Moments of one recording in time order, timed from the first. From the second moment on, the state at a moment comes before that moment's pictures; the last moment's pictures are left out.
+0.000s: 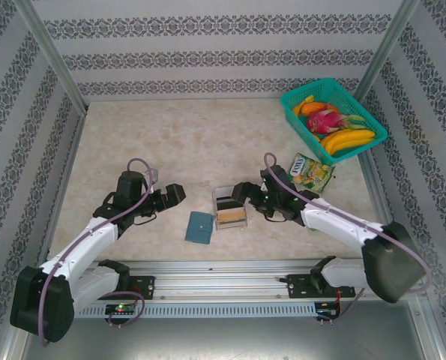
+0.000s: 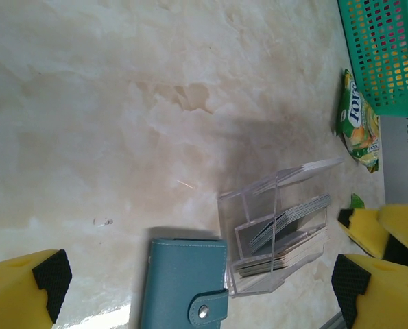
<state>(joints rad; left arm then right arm) -0.26 1.00 0.51 -0.24 0.42 -0.69 0.61 1.23 0.66 -0.26 -0.24 0.91</state>
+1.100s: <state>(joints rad) -0.49 1.79 1.03 -0.09 0.57 -0.92 0.83 1.44 0.71 -0.37 -0.05 0.55</state>
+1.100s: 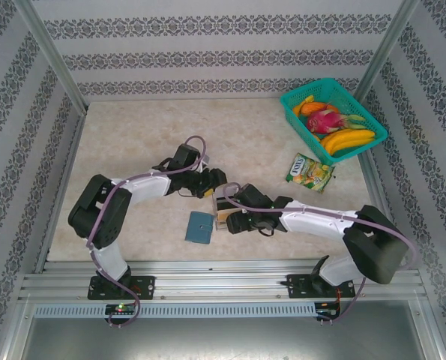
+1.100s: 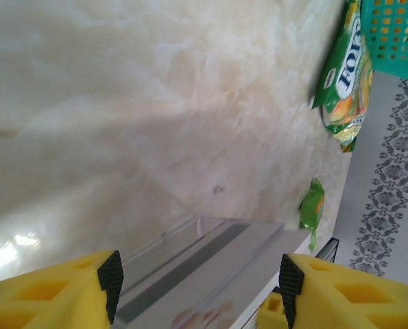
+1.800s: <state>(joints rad) -0.47 2.15 1.56 -0.12 0.59 -0.92 0.69 1.66 0.86 -0.22 -0.07 0.66</state>
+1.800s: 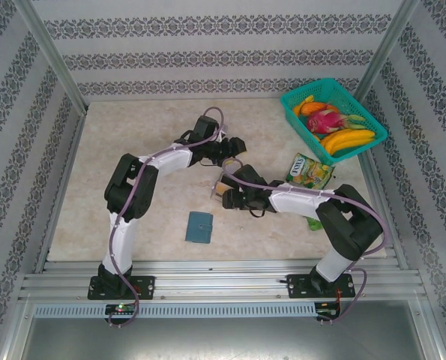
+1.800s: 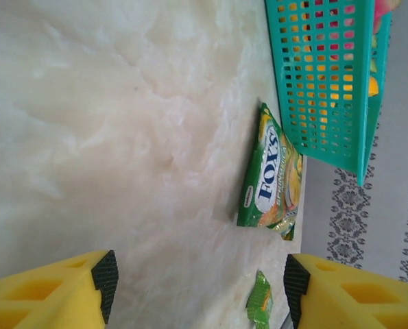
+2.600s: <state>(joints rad) -0.30 1.23 0.69 -0.38 0.41 -0.76 0.98 1.49 0.93 -0.38 0.03 0.80</state>
